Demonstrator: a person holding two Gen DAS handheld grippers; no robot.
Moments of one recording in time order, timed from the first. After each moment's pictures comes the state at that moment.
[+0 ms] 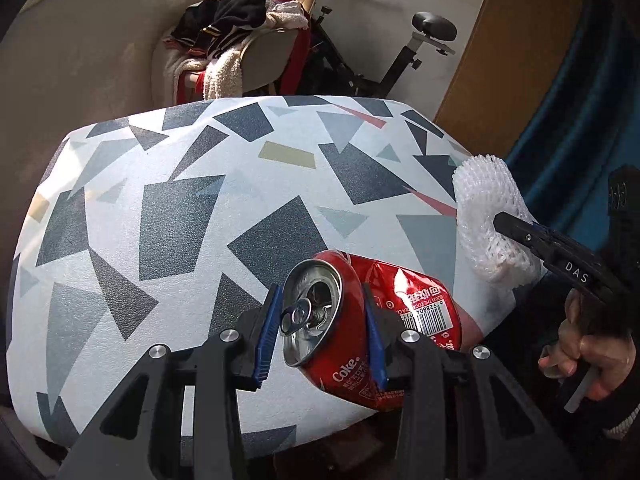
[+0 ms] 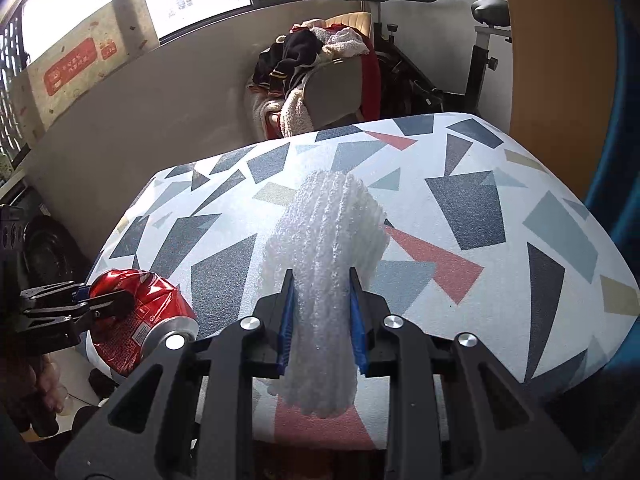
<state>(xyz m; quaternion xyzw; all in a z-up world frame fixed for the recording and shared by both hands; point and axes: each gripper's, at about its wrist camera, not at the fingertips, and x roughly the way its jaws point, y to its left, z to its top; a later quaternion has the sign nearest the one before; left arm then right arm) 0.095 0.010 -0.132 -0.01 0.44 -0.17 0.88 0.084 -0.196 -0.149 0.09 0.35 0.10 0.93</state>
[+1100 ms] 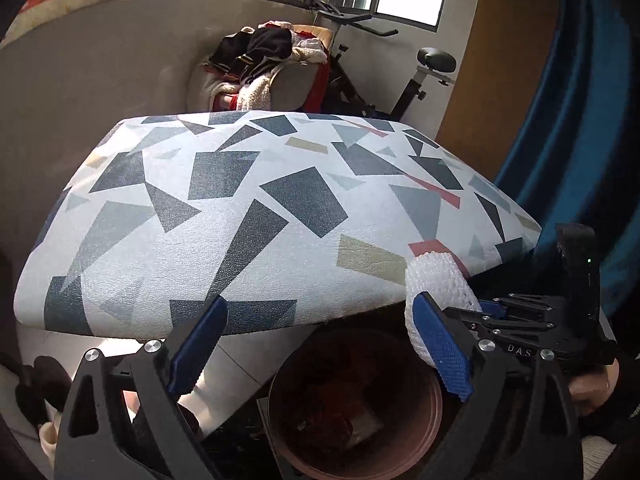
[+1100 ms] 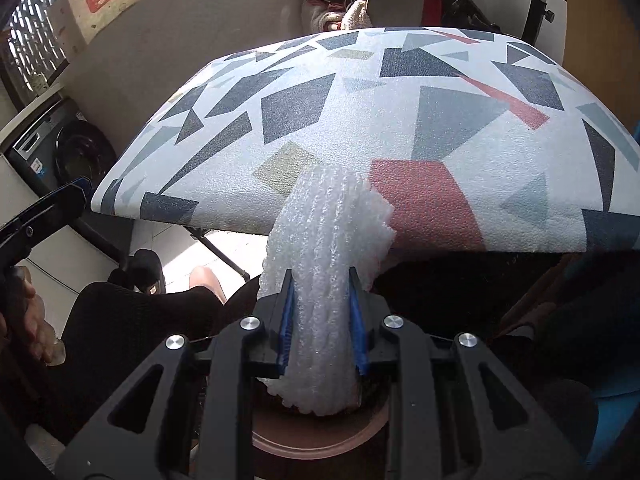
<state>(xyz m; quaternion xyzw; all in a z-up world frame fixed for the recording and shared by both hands) -0.046 0.037 -0.148 -0.04 0.36 -0.12 0.92 -0.020 -0.136 -0.238 0.04 0.46 0.20 0.87</state>
